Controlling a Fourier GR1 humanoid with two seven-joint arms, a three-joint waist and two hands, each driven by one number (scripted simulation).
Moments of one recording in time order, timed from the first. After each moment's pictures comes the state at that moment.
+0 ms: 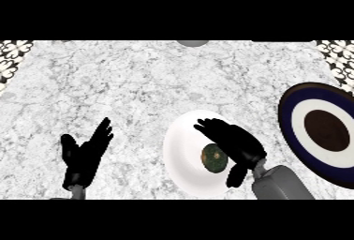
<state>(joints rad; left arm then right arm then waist) 0.03 0.13 -0.11 -1.43 0.14 0.07 0.21 -0.25 -0.21 0.43 -1.45 0.87 0.35 -0.05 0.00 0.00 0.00</state>
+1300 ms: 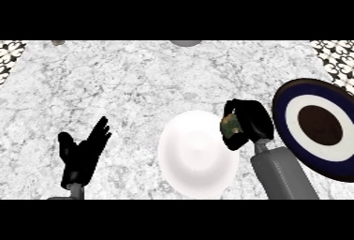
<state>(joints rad) 0.03 0.11 -0.06 -1.44 0.11 0.05 0.23 -0.35 -0.08 0.14 -1.25 1.11 0.03 0.12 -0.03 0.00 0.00</state>
